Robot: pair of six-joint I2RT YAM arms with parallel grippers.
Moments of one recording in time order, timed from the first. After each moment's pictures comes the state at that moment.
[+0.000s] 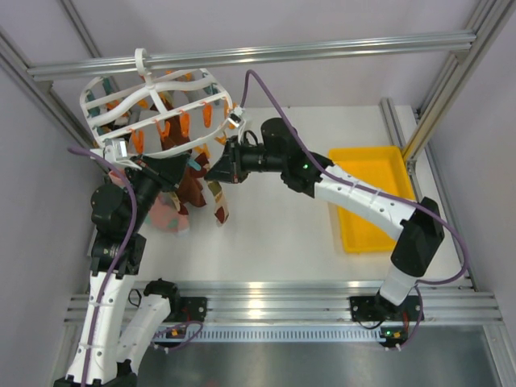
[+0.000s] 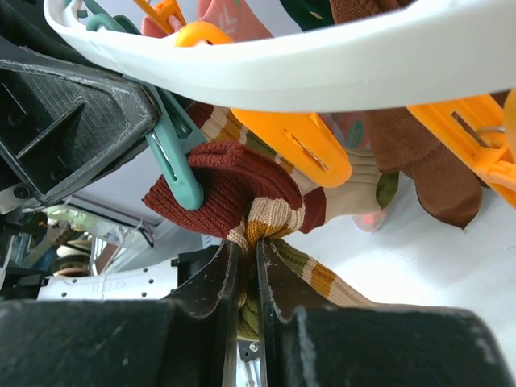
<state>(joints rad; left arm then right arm) -0.11 0.65 0.90 -0.12 0.25 -0.71 0.91 1.70 1.59 -0.05 -0.50 0.58</state>
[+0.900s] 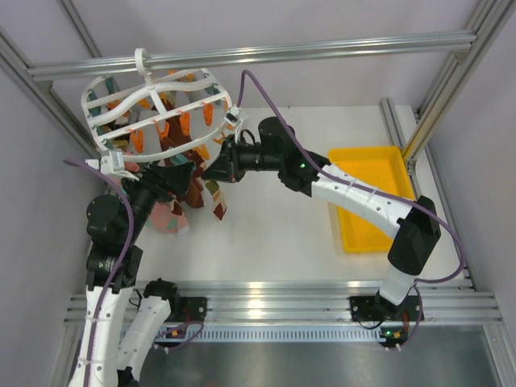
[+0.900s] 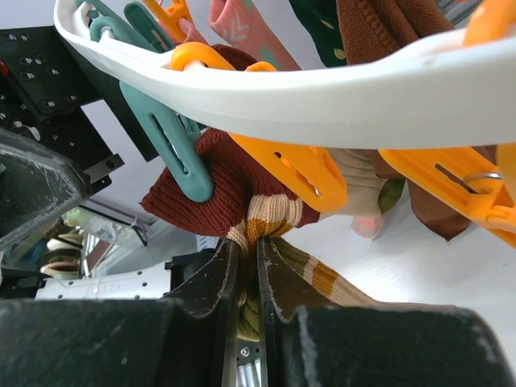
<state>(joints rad) -0.11 0.58 0.91 -0.23 0.22 -0.67 0.91 1.73 1.62 -0.04 -0.51 0.55</state>
